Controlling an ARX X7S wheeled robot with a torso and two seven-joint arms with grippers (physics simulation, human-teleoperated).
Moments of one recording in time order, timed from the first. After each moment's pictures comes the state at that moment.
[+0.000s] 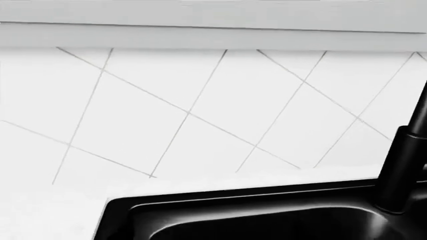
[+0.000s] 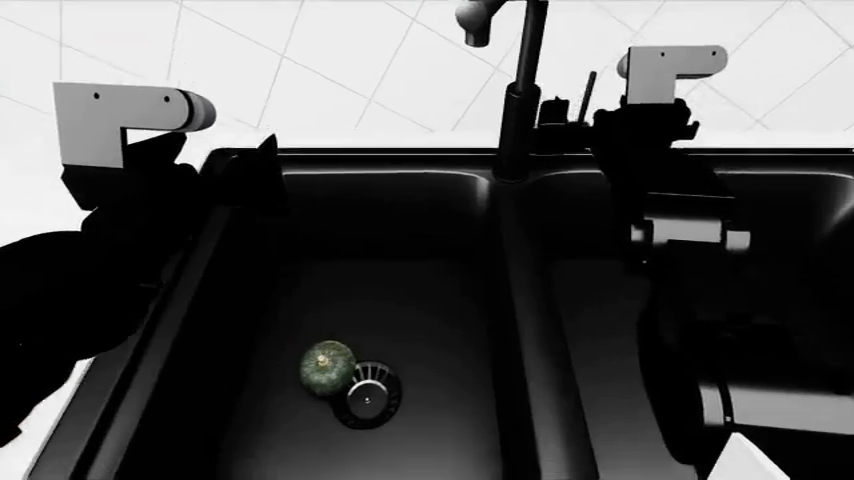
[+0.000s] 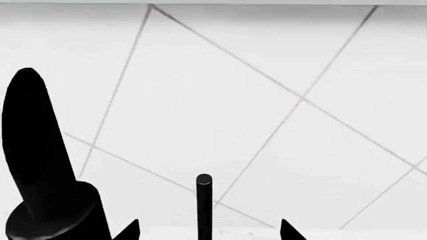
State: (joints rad) left arm -0.89 -0.70 0.36 0.23 -1.10 -0.72 -0.45; right arm 1.41 0.11 0.01 1.31 0.00 0.09 -0.13
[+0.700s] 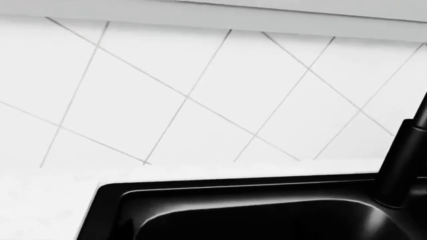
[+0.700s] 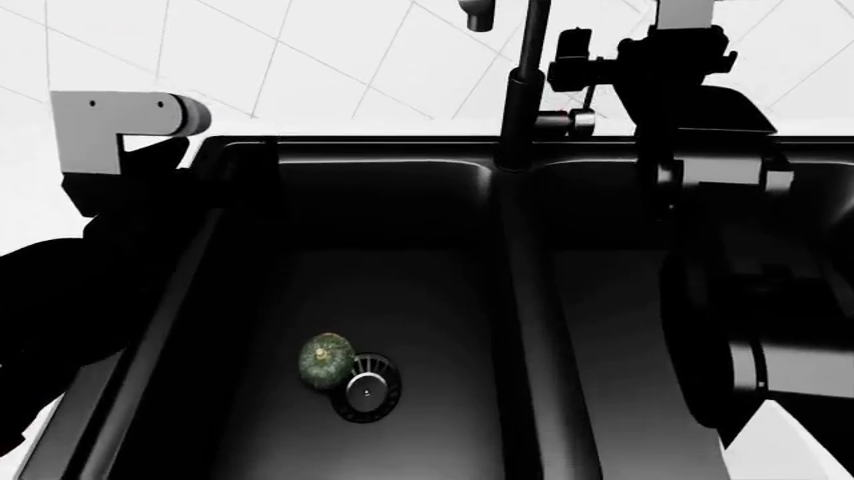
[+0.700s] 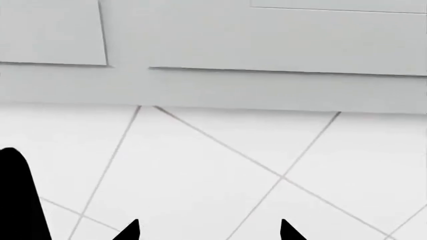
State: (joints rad) left arm -0.86 -0.70 0.35 0.23 -1.11 -0.68 -0.44; right arm 1.55 0.12 -0.02 1.31 0.00 0.13 -0.11
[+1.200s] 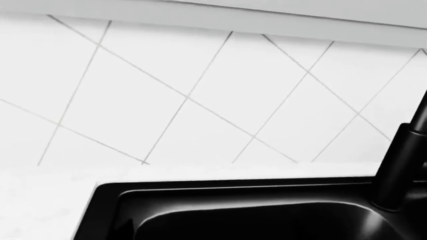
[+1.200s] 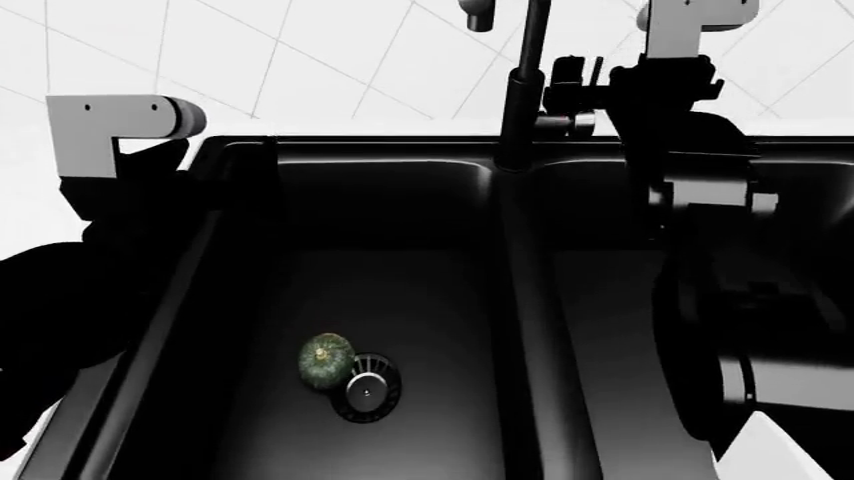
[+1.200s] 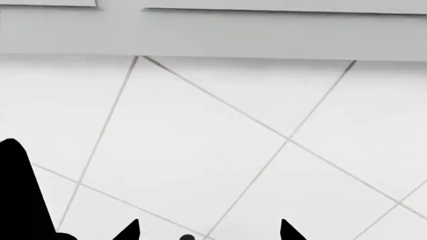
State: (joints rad) left arm -0.84 -0.70 0.34 0.23 -1.11 -0.65 -0.43; right arm 1.50 0.12 -0.01 1.31 0.00 0.13 -0.12
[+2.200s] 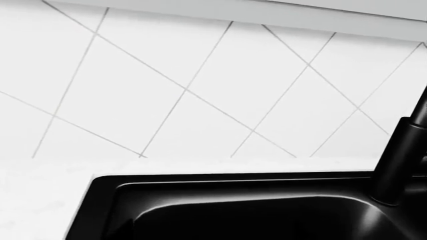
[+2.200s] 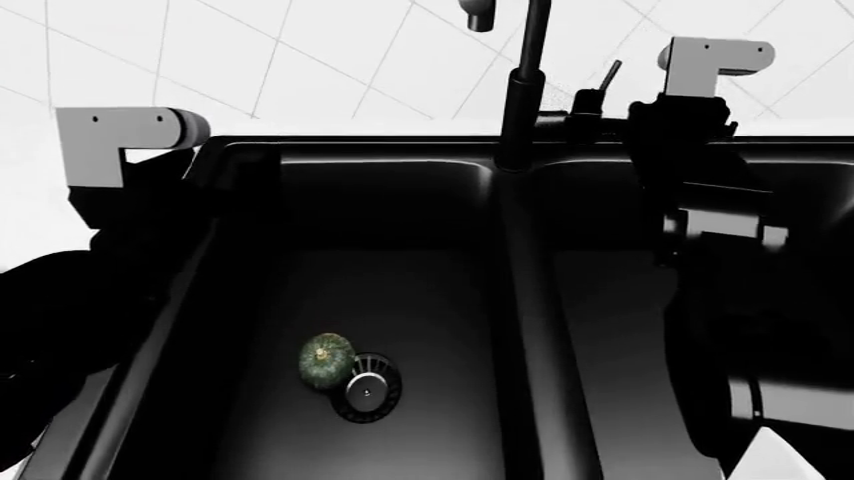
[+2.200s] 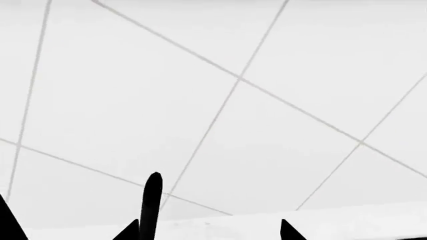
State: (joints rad) left arm -0.82 -0.69 0.34 0.21 -1.10 -0.63 -0.41; right arm 1.43 0.17 0.01 1.31 0.04 0.12 -0.09
